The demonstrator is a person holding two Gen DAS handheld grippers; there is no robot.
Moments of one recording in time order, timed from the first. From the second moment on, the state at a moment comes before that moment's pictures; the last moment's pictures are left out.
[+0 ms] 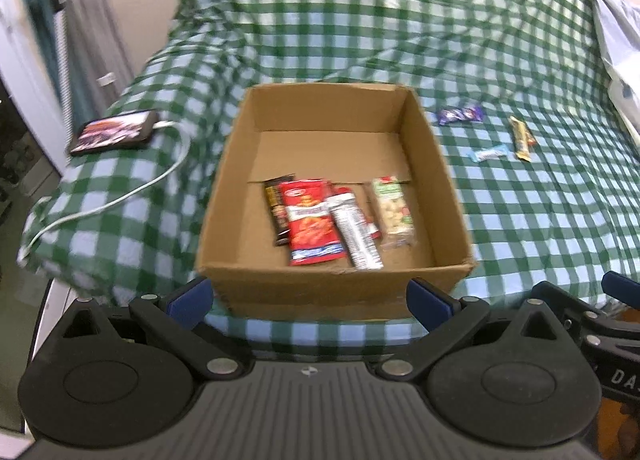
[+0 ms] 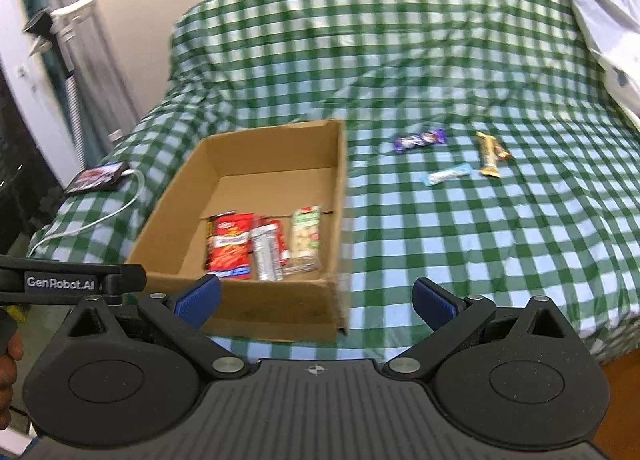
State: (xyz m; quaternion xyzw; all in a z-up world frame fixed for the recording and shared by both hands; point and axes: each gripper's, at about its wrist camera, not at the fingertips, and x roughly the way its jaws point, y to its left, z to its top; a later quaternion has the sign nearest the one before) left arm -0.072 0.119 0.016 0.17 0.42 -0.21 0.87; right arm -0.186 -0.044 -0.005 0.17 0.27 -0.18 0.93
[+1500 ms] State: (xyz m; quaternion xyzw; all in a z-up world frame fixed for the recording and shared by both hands) left arm 0.167 -0.364 -0.221 0.30 0.49 -0.37 0.73; right arm 0.033 -0.484 -0.176 0.18 0.27 -0.30 0.90
